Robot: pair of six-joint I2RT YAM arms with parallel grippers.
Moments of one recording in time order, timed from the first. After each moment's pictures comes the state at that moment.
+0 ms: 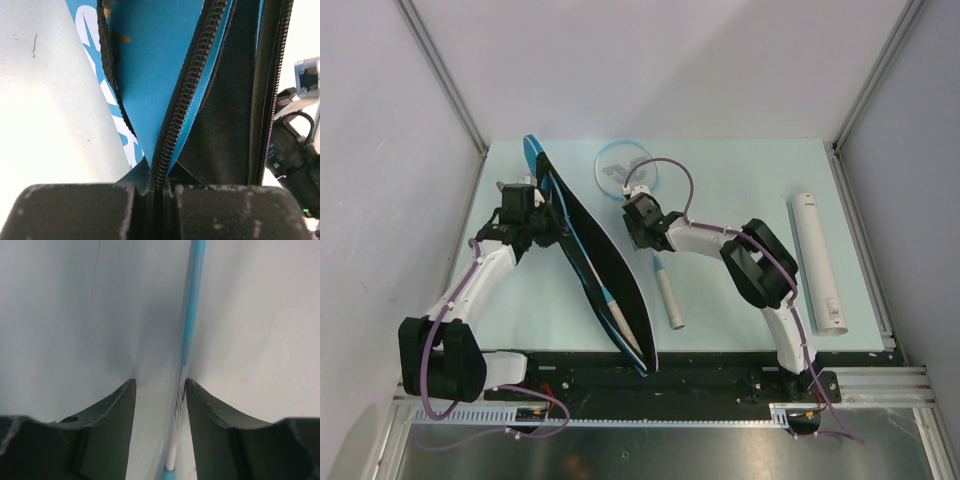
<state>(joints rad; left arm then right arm) -0.11 1.26 0.94 -0.44 0.15 -0.62 0.79 2.15 1.53 -0.25 0.28 0.28</state>
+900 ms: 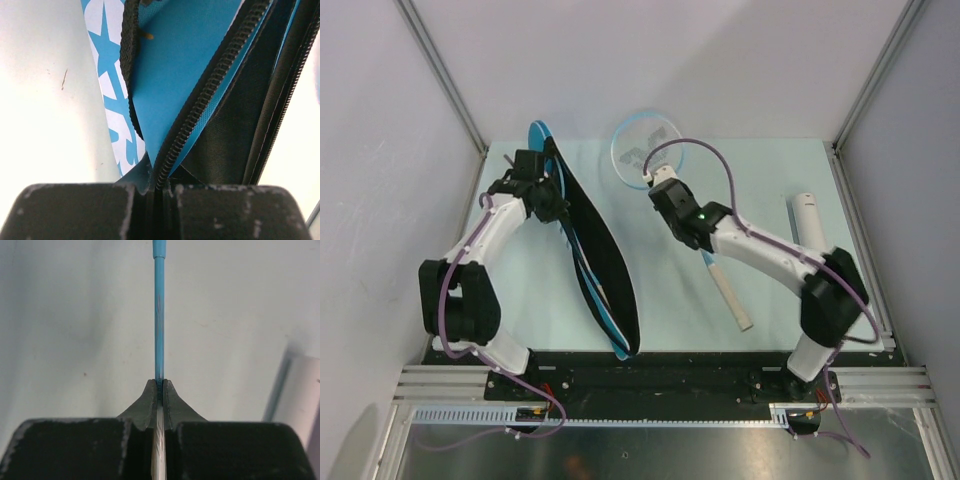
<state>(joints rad) -0.11 1.58 1.29 -0.64 0.02 -0.63 0.78 1.77 1.44 -0.48 0.52 0.01</state>
